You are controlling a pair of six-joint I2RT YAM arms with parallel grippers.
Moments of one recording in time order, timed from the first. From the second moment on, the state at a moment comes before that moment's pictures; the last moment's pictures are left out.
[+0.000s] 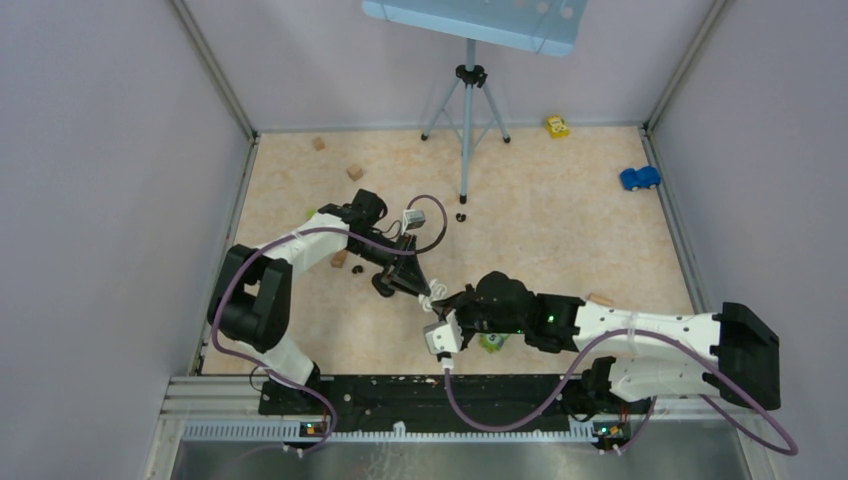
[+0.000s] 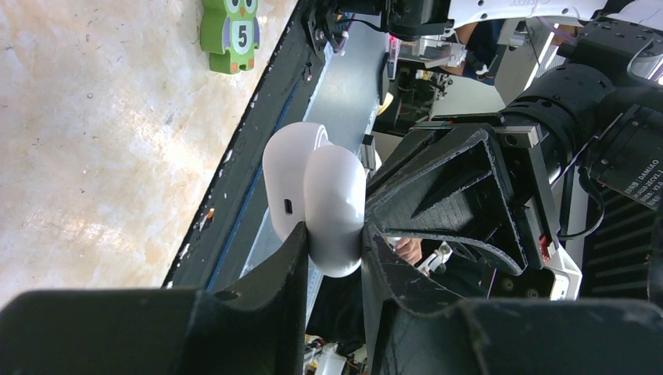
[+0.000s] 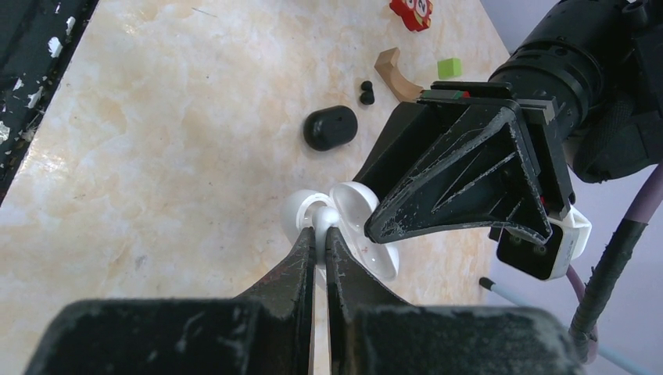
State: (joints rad) left arm -0.39 1.64 1.05 -0.76 1.24 -0.18; right arm 1.21 1.13 0.68 -0.02 -0.13 -1.01
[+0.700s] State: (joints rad) left arm -0.39 1.65 1.06 -0.76 1.23 -0.18; right arm 1.24 1.16 0.68 -0.08 -0.11 -0.99
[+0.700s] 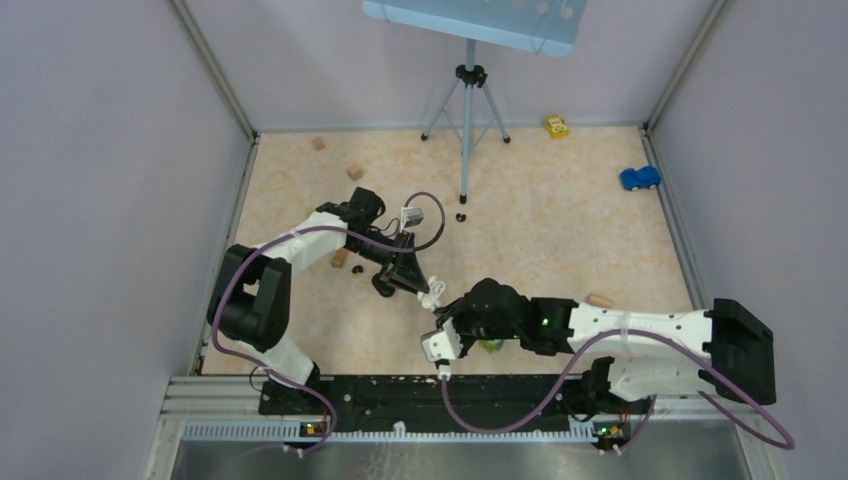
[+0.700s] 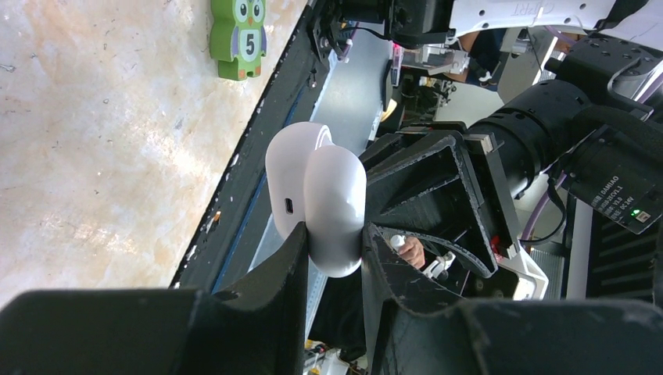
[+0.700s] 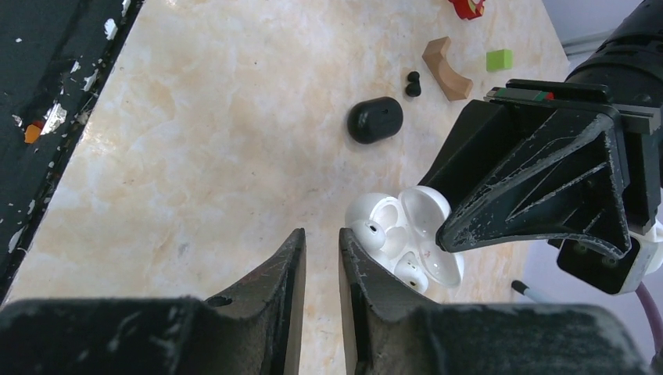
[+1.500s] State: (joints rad) left arm -0.39 1.65 1.06 -0.76 1.22 -0.18; right arm 1.25 1.16 0.67 -0.05 -0.09 -0.96
